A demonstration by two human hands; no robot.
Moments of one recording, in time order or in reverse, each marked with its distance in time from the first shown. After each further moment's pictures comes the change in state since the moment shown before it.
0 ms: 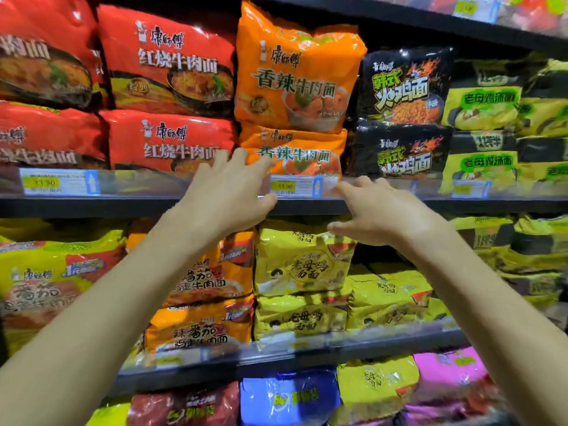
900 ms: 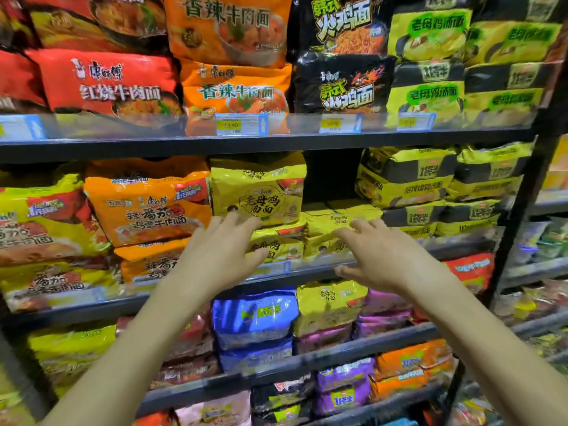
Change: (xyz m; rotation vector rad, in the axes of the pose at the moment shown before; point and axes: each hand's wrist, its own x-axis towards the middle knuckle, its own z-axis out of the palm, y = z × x) left_hand -0.125 0.096 0.063 -0.104 -0.370 0.034; right_hand -0.142 0.065 0.091 -0.028 -0.239 -0.054
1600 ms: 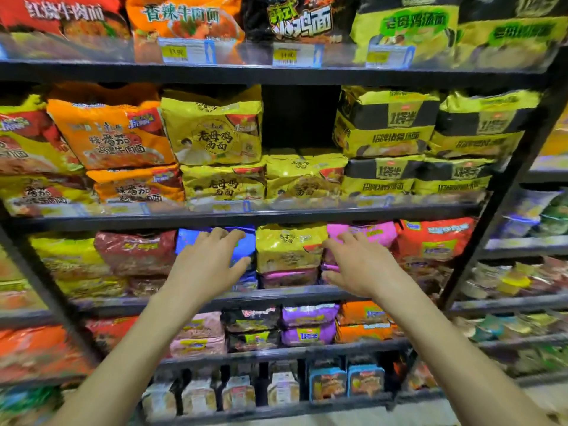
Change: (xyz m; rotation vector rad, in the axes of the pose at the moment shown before) left_hand -0.067 0.138 0.084 -0.068 -0.169 -0.238; right_hand -0.055 0.103 0.122 0.069 -0.192 -0.149
